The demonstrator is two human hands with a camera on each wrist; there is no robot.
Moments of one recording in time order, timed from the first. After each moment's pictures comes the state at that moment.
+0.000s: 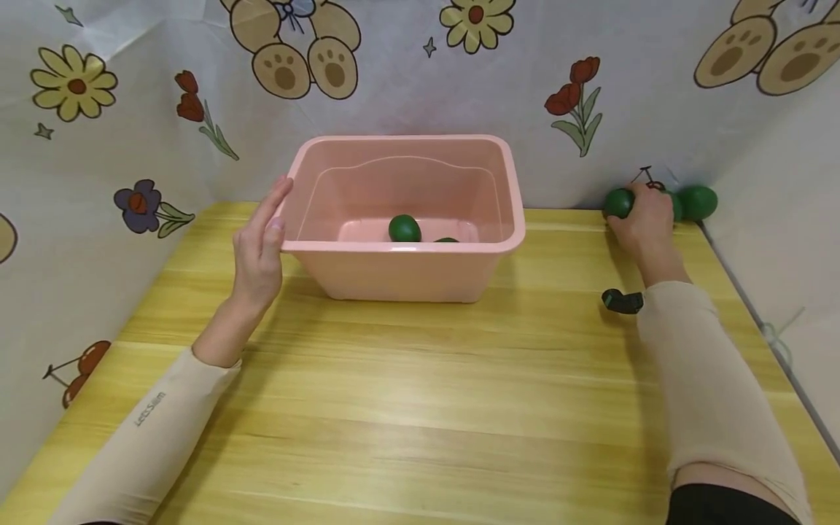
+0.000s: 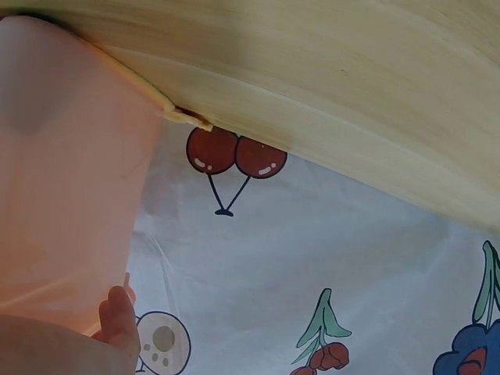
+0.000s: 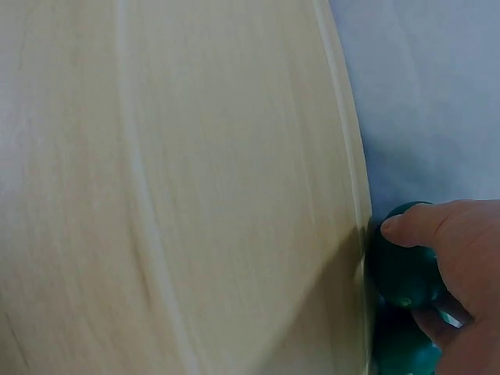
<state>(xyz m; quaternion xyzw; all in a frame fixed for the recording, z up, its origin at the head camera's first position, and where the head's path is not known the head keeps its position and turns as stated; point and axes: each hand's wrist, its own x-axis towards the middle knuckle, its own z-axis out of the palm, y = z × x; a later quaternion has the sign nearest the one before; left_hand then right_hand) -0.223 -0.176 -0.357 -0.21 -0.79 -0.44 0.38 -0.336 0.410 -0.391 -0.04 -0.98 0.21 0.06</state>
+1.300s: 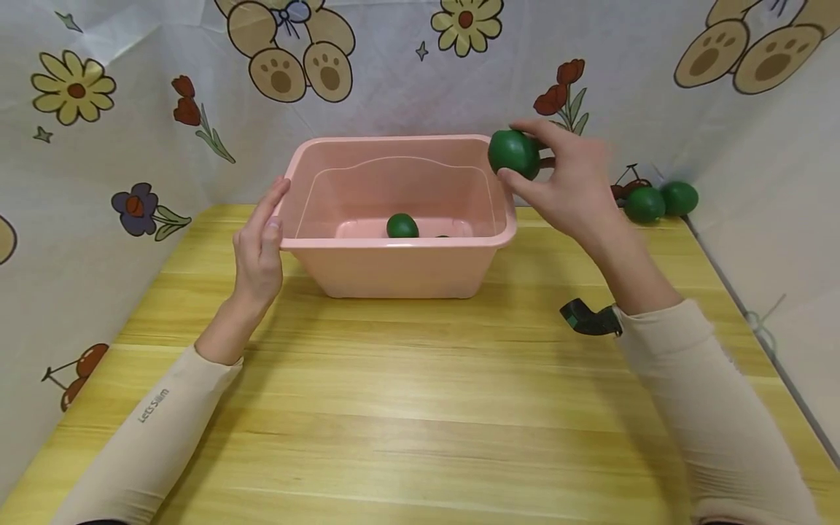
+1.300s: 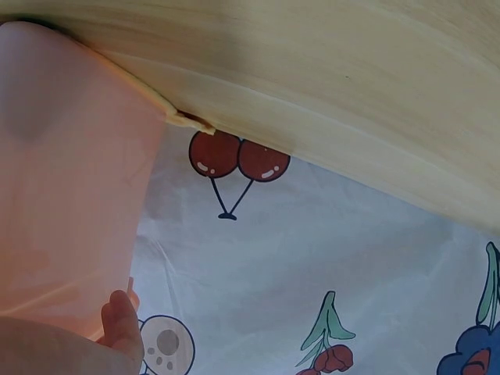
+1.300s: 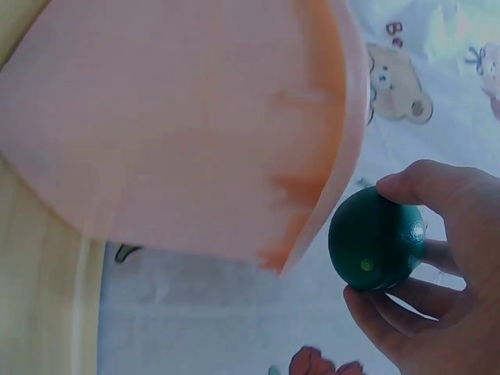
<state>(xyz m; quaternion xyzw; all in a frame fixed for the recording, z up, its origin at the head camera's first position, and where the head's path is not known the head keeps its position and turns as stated) -0.222 -0.173 -0.357 -0.21 -0.78 -0.45 0.38 -0.238 0.245 -0.254 0.18 -0.91 0.31 0.19</state>
